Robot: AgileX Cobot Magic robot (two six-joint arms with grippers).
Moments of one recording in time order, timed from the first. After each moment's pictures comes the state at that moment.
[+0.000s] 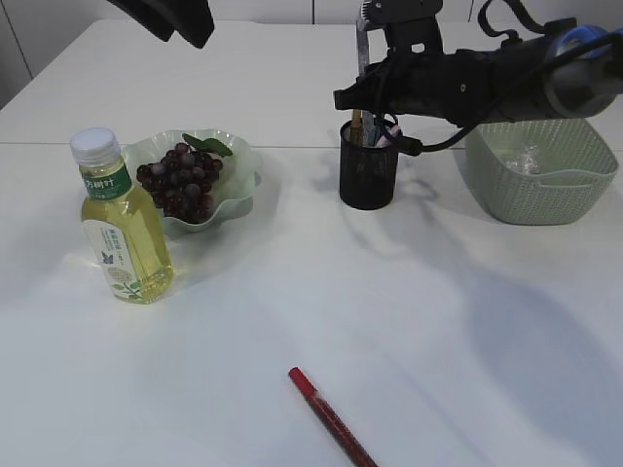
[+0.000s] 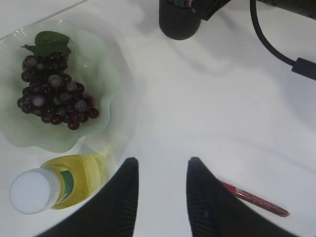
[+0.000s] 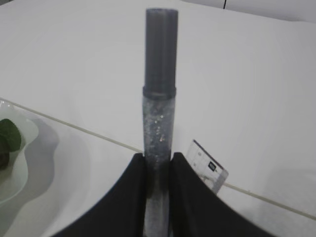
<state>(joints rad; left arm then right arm) -0.59 1.72 -1.89 0.05 1.26 -0.12 0.31 2.13 -1.57 0.14 -0.11 -0.22</state>
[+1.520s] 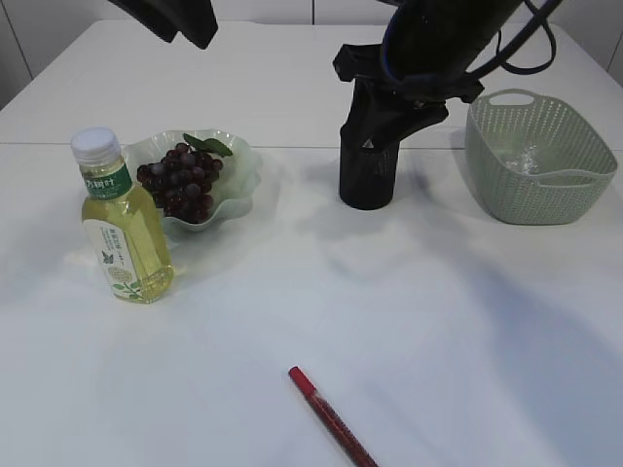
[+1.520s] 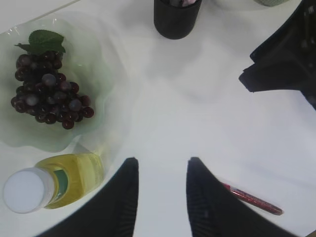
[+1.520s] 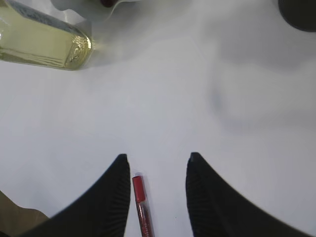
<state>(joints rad) -0.59 1.72 -1.89 0.03 1.26 -0.12 0.31 1.95 -1.83 0.42 1.22 -0.18</state>
